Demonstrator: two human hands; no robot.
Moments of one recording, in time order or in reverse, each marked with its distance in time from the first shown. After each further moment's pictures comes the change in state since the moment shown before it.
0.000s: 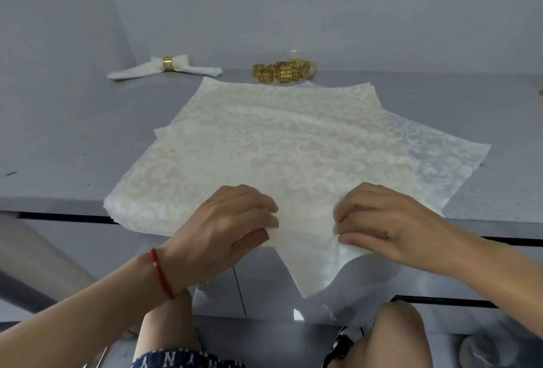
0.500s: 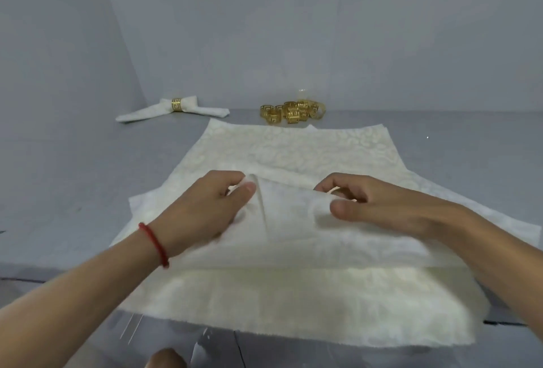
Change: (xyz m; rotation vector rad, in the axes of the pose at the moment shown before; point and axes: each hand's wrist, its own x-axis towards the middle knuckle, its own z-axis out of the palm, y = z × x) left_hand 0.083 -0.060 -0.051 -0.518 -0.009 -0.803; right_hand 0.107 0.053 -0.043 0.693 -0.250 0.528
